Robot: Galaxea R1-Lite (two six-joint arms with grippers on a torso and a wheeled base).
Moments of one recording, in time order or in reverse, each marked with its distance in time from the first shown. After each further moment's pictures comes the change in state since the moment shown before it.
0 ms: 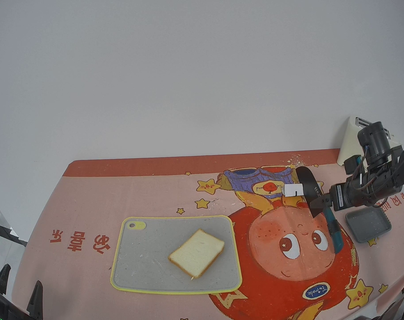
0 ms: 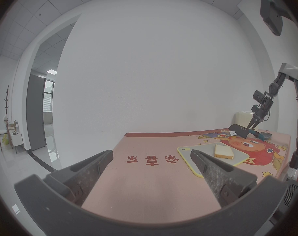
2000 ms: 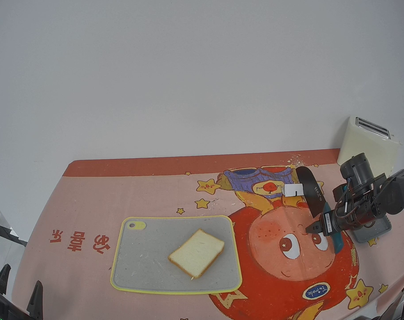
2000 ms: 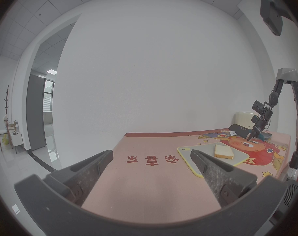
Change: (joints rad) left arm 0.000 0.000 0.000 0.000 0.000 0.000; right arm 0.047 0.077 0.147 -0.153 -0.142 -0.001
